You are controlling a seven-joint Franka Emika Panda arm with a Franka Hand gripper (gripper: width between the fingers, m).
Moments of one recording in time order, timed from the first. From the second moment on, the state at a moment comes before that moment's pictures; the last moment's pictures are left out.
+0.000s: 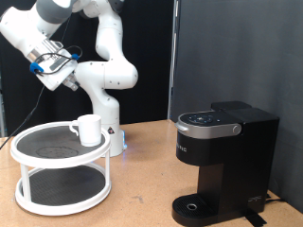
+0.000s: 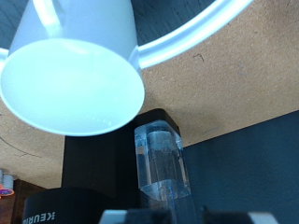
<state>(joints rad) -0.40 -0.69 -0.57 -2.64 0.31 1.65 2.00</state>
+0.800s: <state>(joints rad) -0.40 -0.59 -0.58 -2.64 0.31 1.76 1.91</state>
